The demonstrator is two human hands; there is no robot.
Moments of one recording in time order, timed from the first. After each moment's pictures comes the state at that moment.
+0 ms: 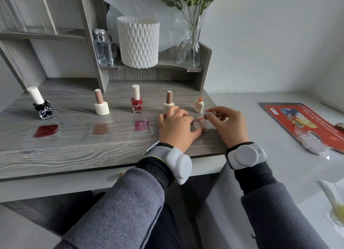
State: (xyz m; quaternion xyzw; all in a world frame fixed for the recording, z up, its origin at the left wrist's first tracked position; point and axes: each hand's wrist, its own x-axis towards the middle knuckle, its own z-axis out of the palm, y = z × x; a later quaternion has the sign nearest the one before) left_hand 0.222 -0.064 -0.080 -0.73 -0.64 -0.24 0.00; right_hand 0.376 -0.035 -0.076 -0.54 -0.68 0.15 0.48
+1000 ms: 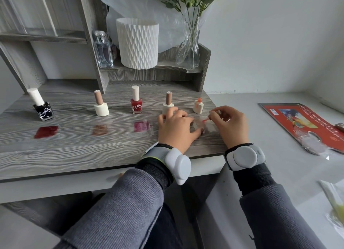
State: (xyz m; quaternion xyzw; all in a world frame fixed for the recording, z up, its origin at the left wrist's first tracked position) left_hand 0.222 -0.064 -0.079 -0.73 -0.64 -0.23 0.00; right_hand 0.376 -0.037 -0.076 -0.57 -0.64 0.15 0.50
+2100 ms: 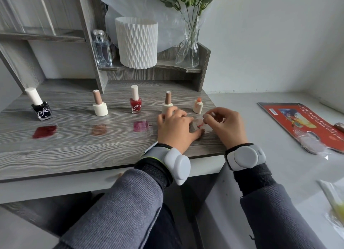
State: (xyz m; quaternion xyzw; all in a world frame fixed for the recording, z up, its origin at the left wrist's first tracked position) left_hand 0.222 -0.062 -0.081 -0.73 -0.64 -0.24 0.00; right_hand 0.372 -0.041 -0.073 -0.55 -0.68 0.18 0.46
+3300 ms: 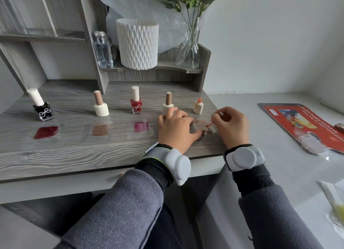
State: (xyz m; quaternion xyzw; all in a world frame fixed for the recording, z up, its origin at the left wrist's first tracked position) left_hand 0.222 -0.064 -0.079 -0.73 -0.64 -0.24 0.00; right_hand 0.375 -0.039 -0.075 -0.59 -0.62 0.15 0.50
